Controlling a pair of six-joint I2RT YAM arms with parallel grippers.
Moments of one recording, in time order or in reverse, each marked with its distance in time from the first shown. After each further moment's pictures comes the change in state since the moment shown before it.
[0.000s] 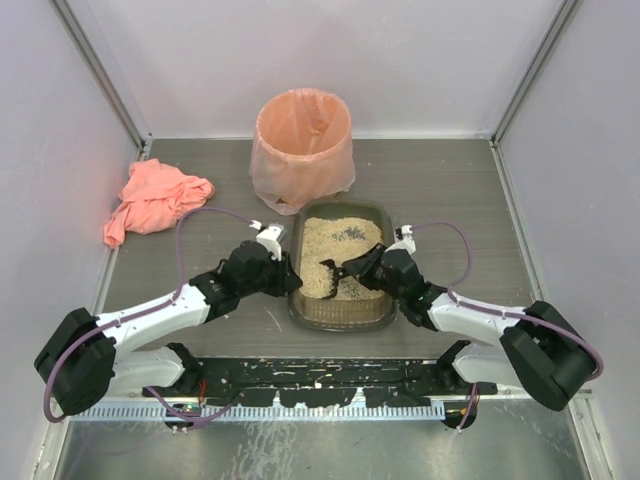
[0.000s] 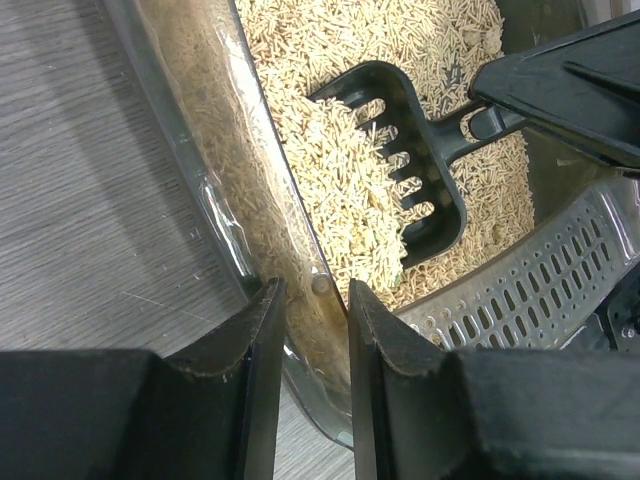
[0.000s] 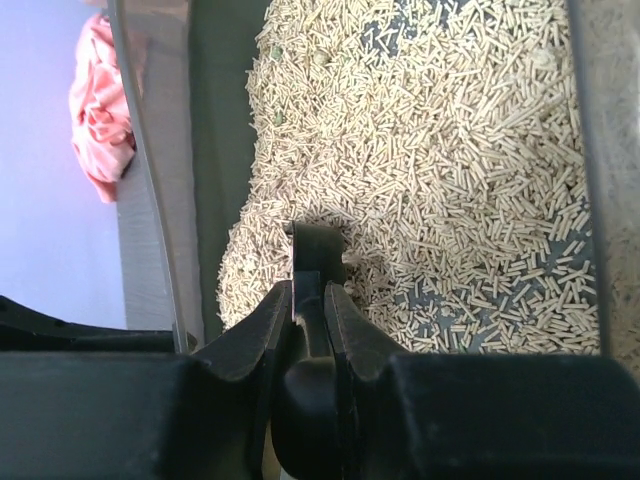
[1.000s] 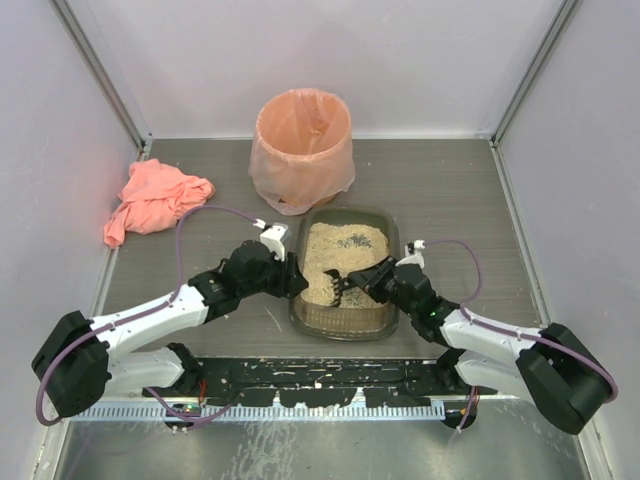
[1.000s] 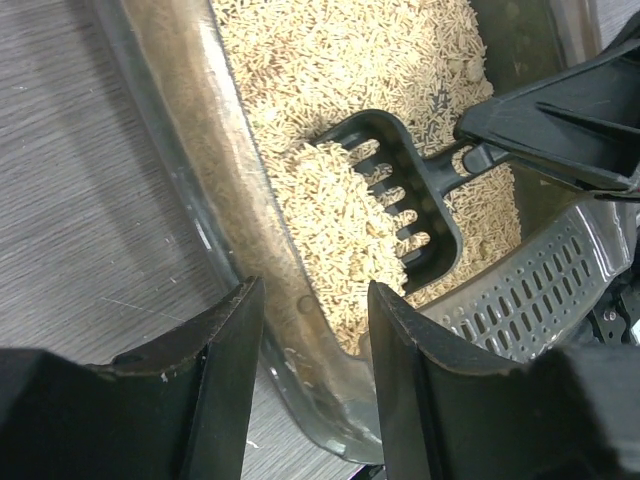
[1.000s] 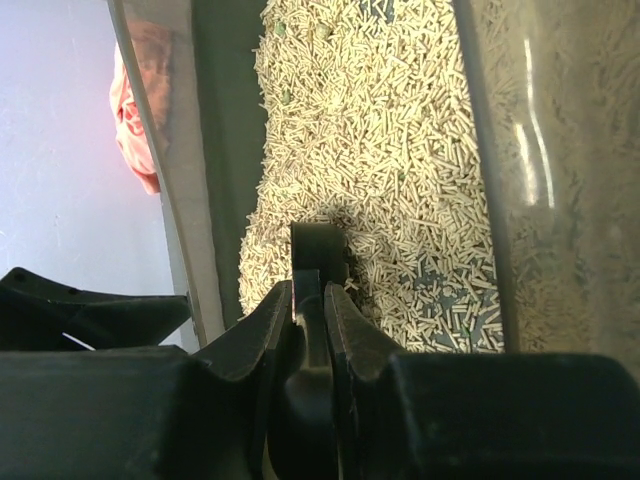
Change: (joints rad) left arm -0.029 -0.027 0.036 -0.044 -0.010 0.023; right arm -0.016 -0.170 -0.177 0.075 -0.043 0.159
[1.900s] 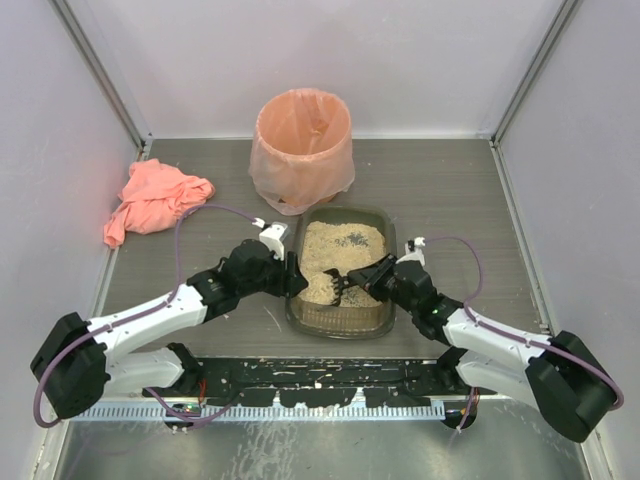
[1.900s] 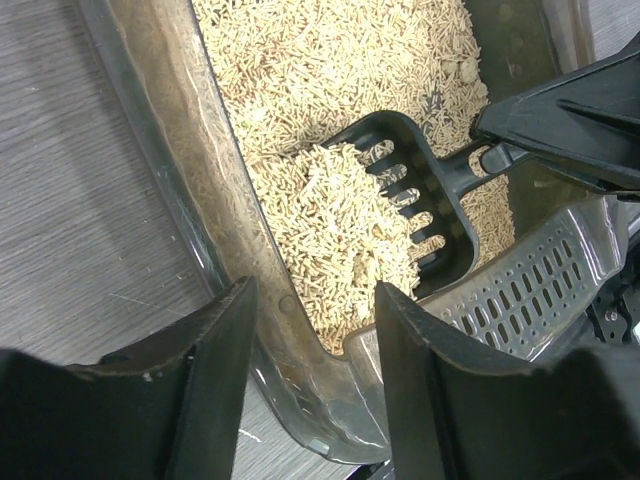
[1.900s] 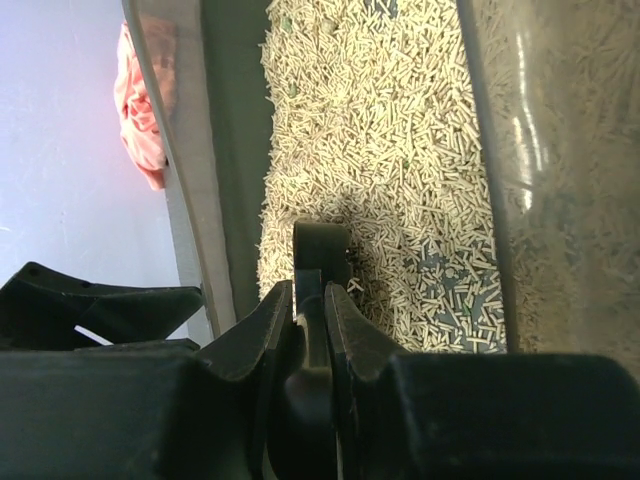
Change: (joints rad) left arm 0.002 -0.008 0.012 -0.027 -0.007 0.006; right arm -0.001 -0.006 0.066 -0.090 -0.022 0.006
